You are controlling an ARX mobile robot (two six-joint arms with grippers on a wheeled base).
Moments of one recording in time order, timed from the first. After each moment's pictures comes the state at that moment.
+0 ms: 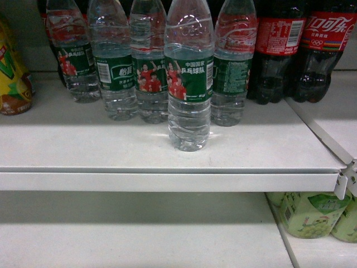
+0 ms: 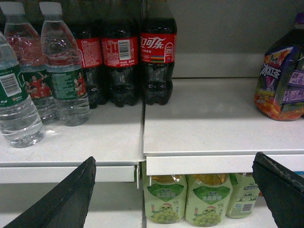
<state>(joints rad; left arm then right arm) 0.00 0.01 0.01 0.00 0.00 0.00 0.00 0.00 0.01 0.00 0.00 0.00</state>
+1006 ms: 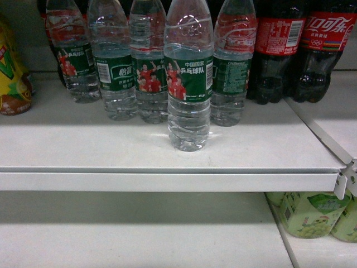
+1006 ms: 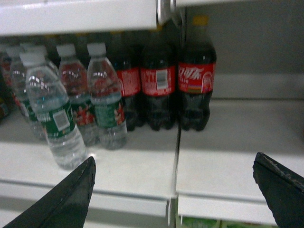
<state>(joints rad) 0.00 0.01 0.01 0.00 0.00 0.00 -0.19 0.45 0.21 0.25 -0.39 0.06</state>
